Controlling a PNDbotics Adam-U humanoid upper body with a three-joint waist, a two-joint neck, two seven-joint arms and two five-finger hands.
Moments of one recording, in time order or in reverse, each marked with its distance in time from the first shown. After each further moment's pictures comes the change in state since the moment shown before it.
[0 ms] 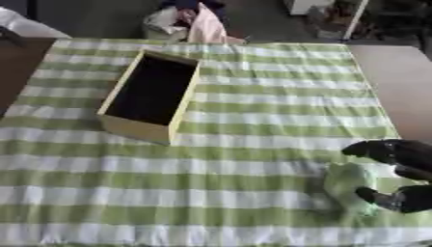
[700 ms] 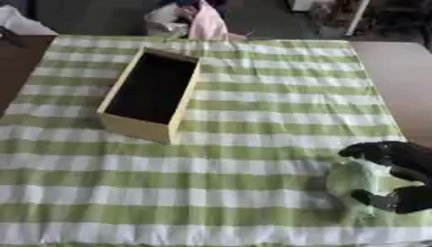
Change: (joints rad) left arm 0.000 0.000 0.000 0.000 0.008 0.000 -0.006; right arm -0.005 0.030 0.000 0.011 0.023 0.015 0.026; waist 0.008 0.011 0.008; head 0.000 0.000
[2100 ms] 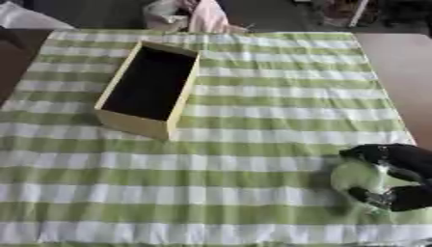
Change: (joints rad) left arm -0.006 0.000 0.001 0.000 0.004 0.000 -0.016; right arm 0.005 0.025 -0.023 0.031 0.008 0.038 0.031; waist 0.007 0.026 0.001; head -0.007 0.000
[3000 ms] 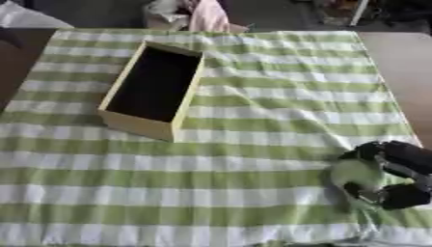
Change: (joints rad) left arm 0.000 0.000 0.001 0.000 0.001 0.002 -0.009; right arm 0.001 0.014 0.009 -0.013 -0.056 0.040 -0.020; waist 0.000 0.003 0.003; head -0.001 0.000
